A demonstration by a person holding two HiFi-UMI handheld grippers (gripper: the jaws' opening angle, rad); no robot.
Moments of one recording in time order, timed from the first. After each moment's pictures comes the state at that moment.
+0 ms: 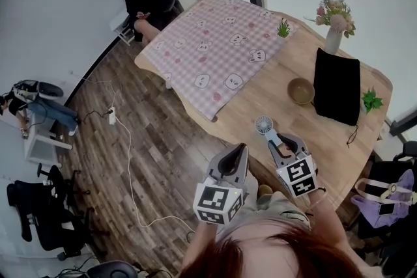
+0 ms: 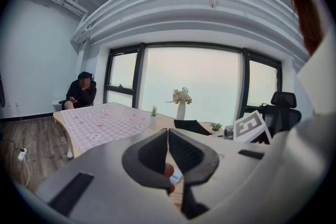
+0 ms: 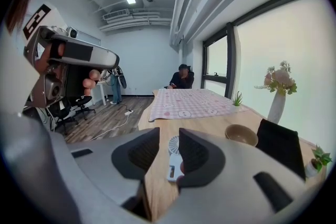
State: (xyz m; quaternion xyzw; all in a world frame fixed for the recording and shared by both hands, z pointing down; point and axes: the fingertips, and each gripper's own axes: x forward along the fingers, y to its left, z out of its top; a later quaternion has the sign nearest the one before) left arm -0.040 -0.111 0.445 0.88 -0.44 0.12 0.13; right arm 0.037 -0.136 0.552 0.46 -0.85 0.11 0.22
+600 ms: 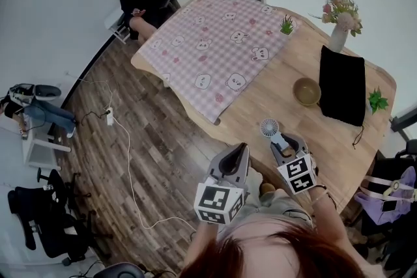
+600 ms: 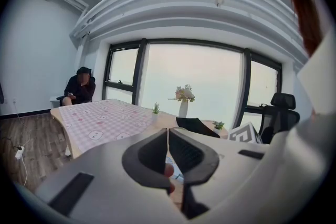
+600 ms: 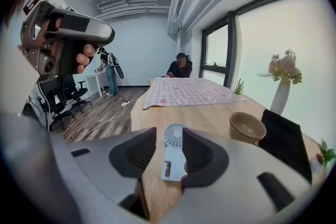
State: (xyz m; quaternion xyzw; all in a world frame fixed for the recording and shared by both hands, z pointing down) left arm -0.058 -0.145 0.460 0.88 -0.43 0.13 0.14; right arm 0.028 -0.163 0.605 0.47 -0.83 0.13 0.27
